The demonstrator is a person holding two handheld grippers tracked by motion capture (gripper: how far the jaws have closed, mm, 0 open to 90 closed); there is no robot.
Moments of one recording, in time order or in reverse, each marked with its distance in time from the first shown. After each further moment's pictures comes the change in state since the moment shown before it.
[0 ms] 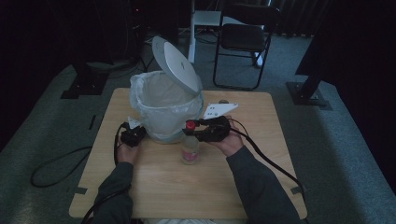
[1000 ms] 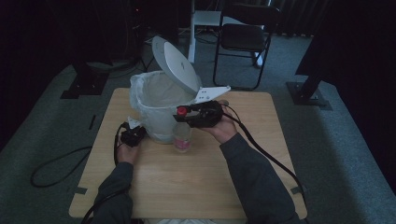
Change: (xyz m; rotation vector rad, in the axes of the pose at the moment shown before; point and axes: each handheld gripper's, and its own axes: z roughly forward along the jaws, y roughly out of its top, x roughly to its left) left arm 0.000 0.000 0.000 0.001 -0.002 -0.001; right arm -0.010 0.048 0.008 -0.028 0.017 -0.036
